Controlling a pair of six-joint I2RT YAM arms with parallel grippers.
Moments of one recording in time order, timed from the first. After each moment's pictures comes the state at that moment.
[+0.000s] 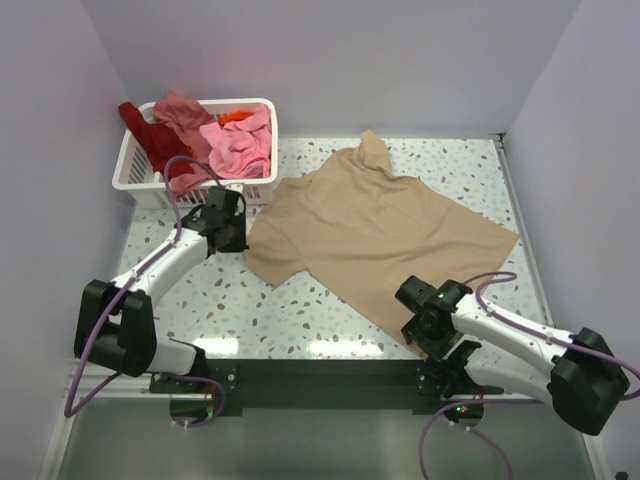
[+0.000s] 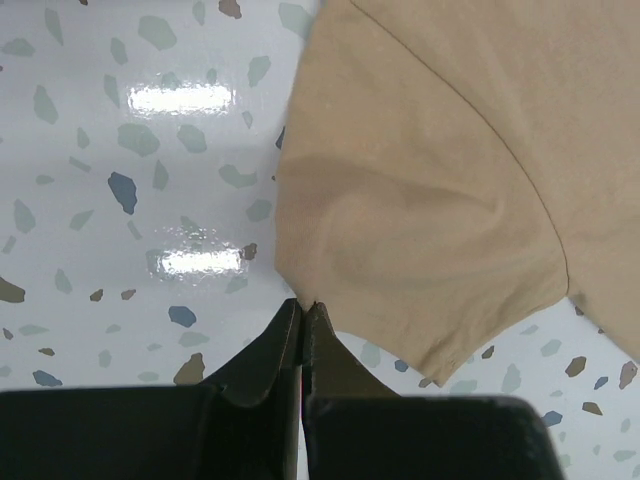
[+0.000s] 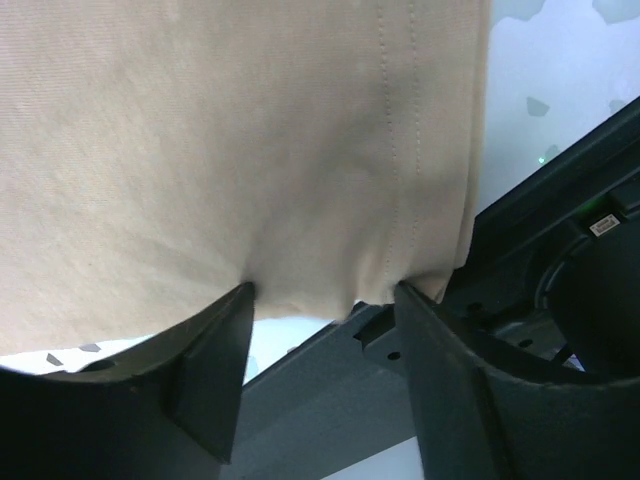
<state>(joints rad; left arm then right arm) -0.28 1.39 0.91 -0.49 -0.08 -0.28 0.75 1.04 0.49 -1.10 0.16 1.59</state>
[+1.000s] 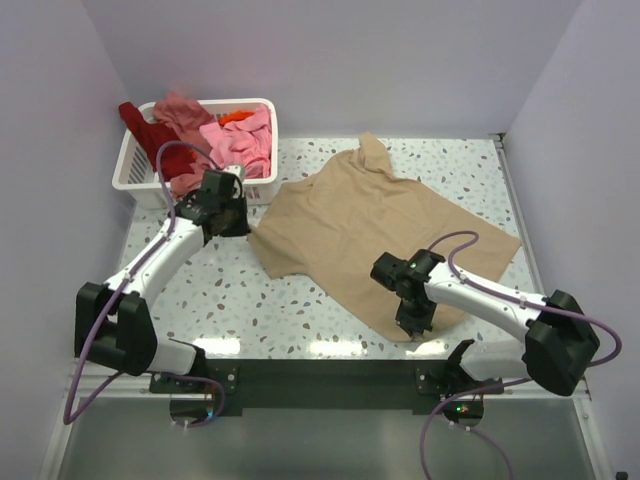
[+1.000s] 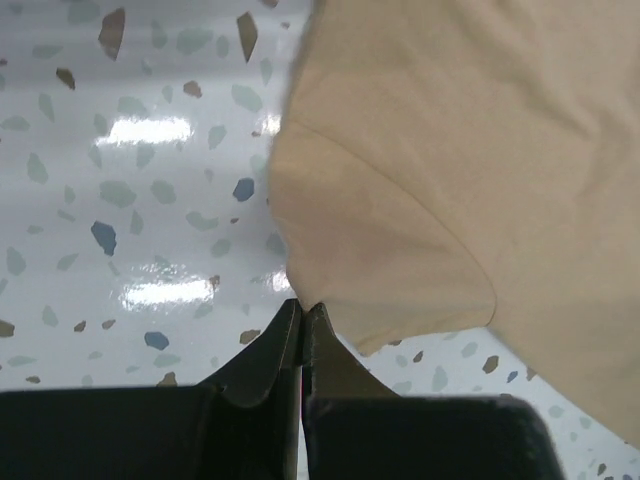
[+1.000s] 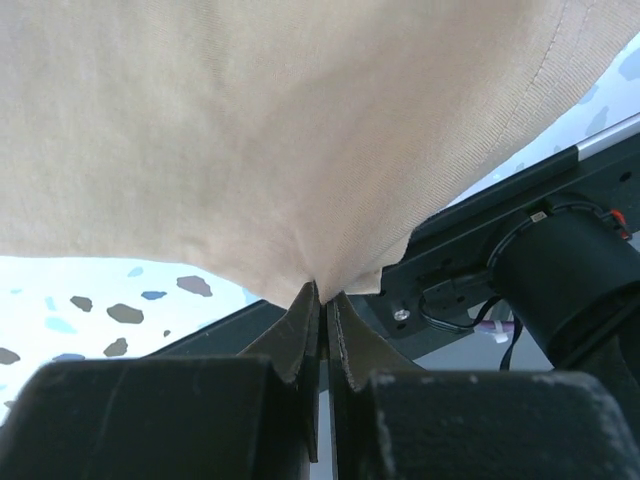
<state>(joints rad) -0.27 1.39 1.02 -0.54 -0.02 -0.31 0.82 1.29 0.80 -1.24 0.21 1.28</state>
